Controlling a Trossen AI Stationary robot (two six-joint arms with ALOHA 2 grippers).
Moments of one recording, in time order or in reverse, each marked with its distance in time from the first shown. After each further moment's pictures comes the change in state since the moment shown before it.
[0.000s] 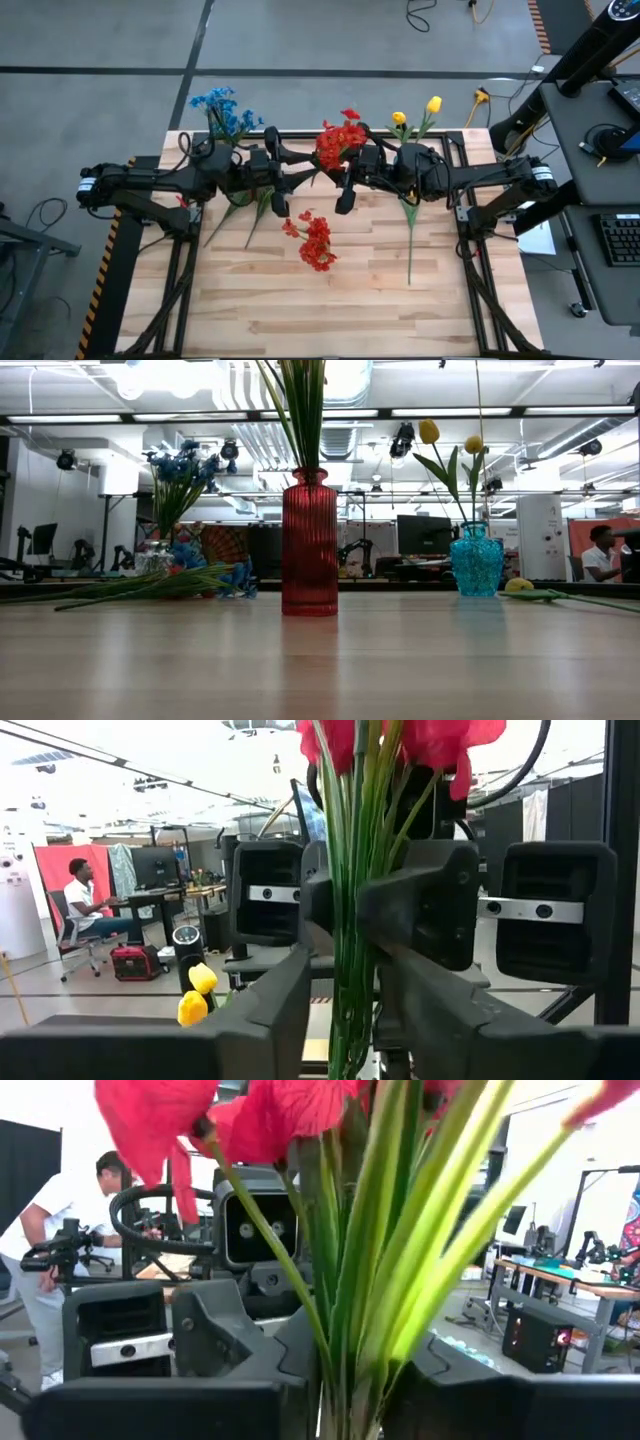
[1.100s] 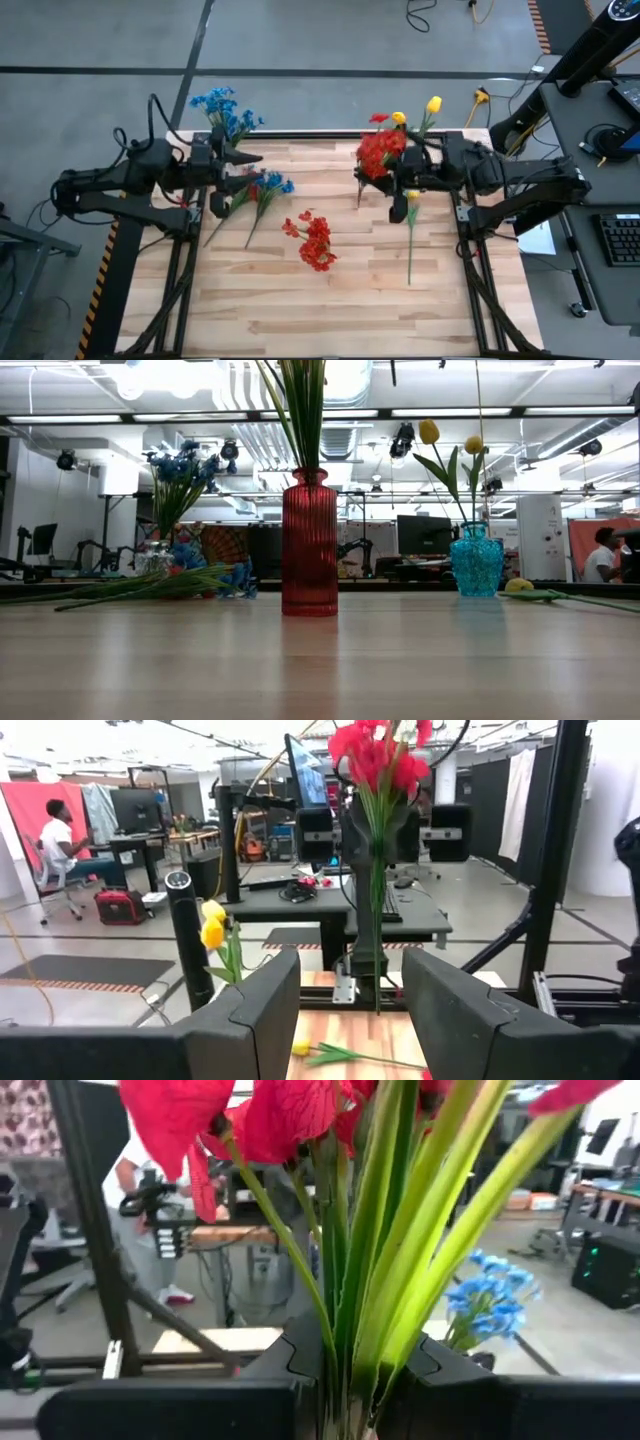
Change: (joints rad) left arm -0.030 -0.397 -0.022 -0.535 -0.002 -0.073; right arm 0.041 -0.309 -0.099 -0.418 -0.089 0.143
